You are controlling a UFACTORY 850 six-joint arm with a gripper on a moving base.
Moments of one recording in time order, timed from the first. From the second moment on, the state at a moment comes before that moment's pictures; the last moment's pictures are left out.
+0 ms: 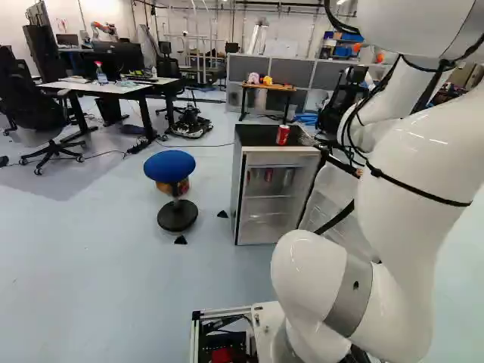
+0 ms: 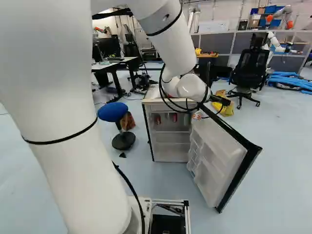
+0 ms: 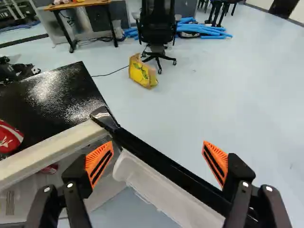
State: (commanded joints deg) arm -42.0 -8.4 -46.0 -13.1 19.9 9.3
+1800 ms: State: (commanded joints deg) arm -48.3 -24.6 -72.5 3.0 -20.5 9.3
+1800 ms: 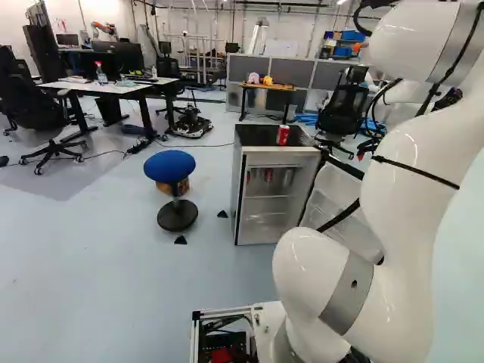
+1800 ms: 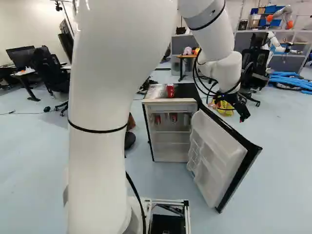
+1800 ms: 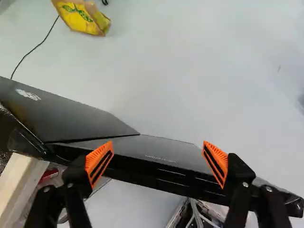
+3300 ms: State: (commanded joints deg) arm -51.4 -44.3 -96.6 4.3 -35.8 9.3
